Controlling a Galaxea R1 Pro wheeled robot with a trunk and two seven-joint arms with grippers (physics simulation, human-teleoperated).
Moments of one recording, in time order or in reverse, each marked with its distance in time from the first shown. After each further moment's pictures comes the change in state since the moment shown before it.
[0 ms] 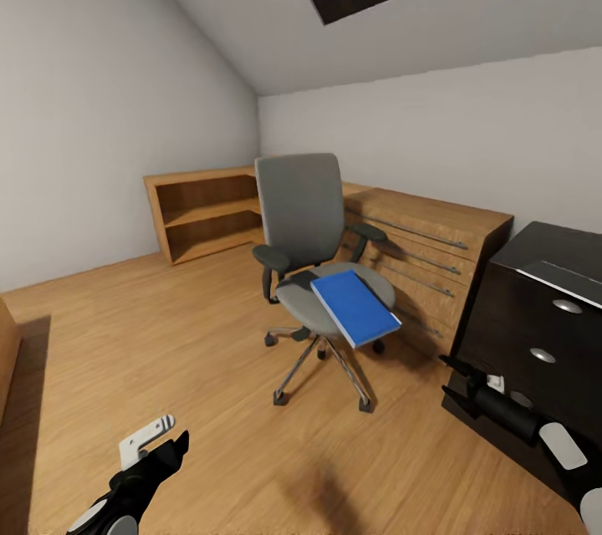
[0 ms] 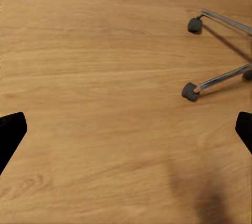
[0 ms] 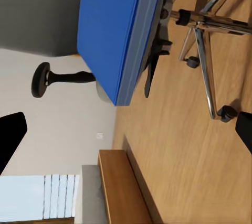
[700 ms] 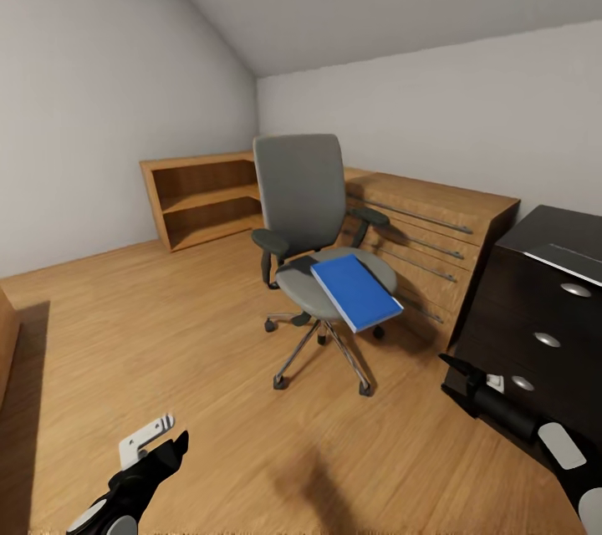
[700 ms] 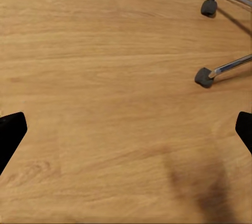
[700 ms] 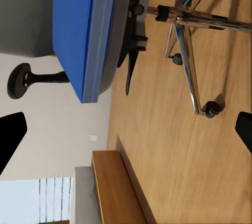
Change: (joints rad) left arm 0.000 0.000 0.002 0.000 0.000 0.001 0.001; right arm 0.000 0.005 -0.006 0.000 -0.005 -0.012 -0.002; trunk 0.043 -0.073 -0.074
